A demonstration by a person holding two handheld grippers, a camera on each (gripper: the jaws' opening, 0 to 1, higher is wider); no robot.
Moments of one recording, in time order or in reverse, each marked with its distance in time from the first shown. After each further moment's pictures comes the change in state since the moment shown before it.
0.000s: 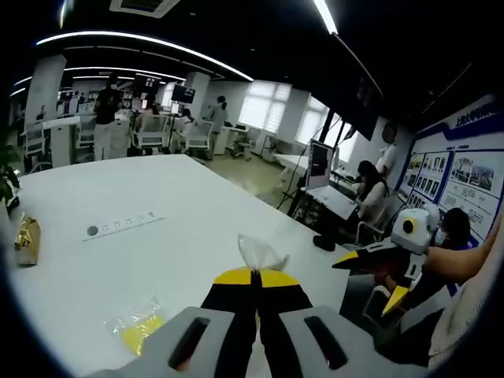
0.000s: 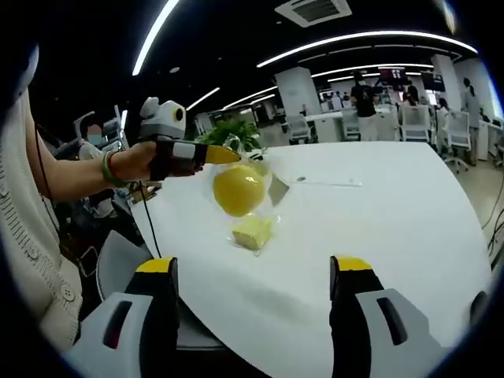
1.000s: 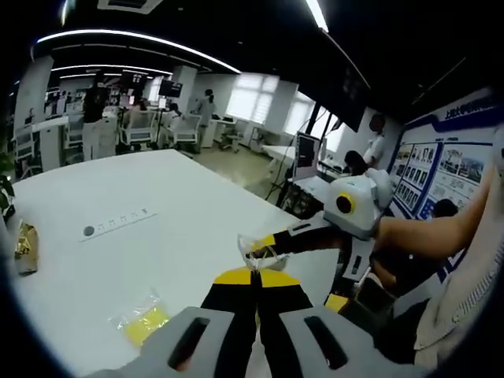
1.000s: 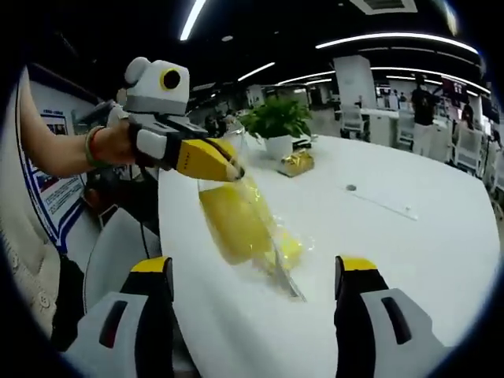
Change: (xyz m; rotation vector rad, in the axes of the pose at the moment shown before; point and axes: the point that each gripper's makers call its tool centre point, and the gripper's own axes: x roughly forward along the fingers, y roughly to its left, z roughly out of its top) left arm -0.008 -0.017 -0.006 0.029 0.062 -0.072; right arm 0.111 0.016 0.032 -0.192 0.150 0.248
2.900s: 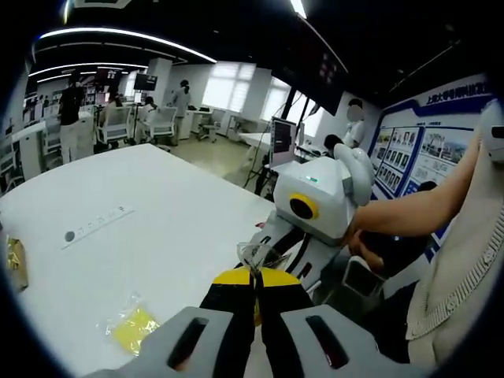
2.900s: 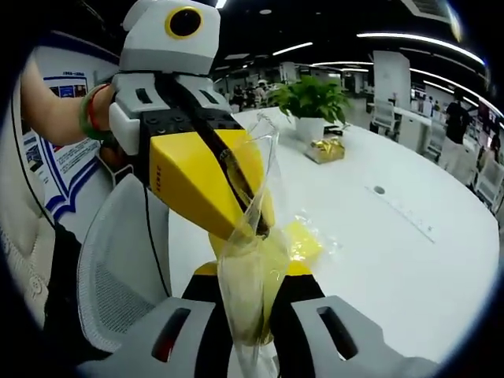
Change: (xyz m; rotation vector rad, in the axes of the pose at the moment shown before) left arm 0.006 -0.021 -0.010 0.056 0.071 -0.104; right arm 0.031 0.017 -0.008 -0.144 0.155 0.095
